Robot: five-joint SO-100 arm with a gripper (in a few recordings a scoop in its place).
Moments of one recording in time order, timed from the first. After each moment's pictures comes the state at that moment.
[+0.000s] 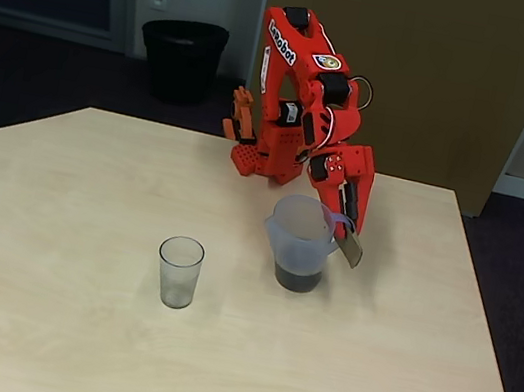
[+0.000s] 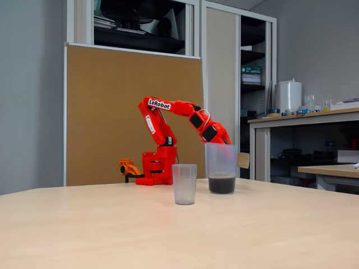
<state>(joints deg) -32.5 128.1 140.0 34.4 83.6</state>
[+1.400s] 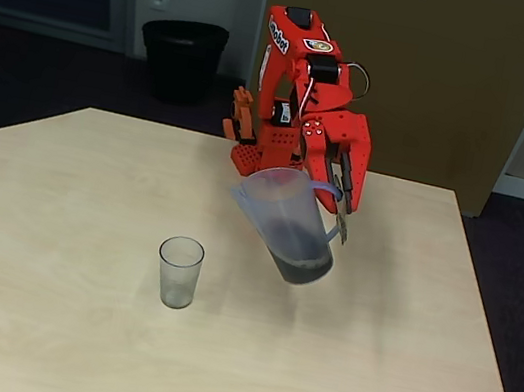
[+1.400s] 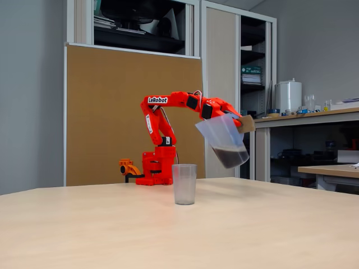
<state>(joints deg) -21.9 124.7 127.6 20.0 99.8</state>
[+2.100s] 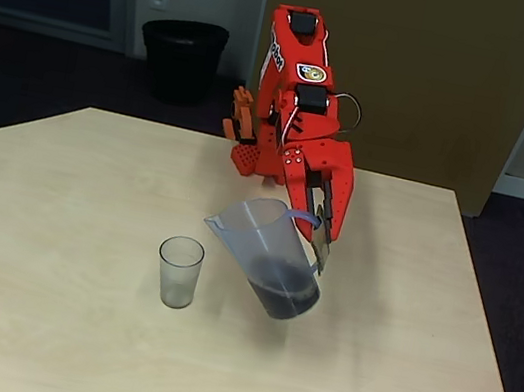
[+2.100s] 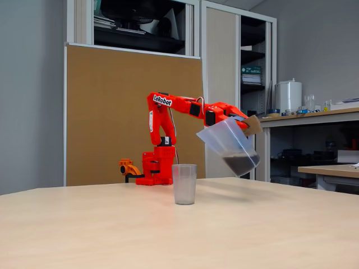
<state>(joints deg) -17.1 109.2 124.9 1.1 104.5</state>
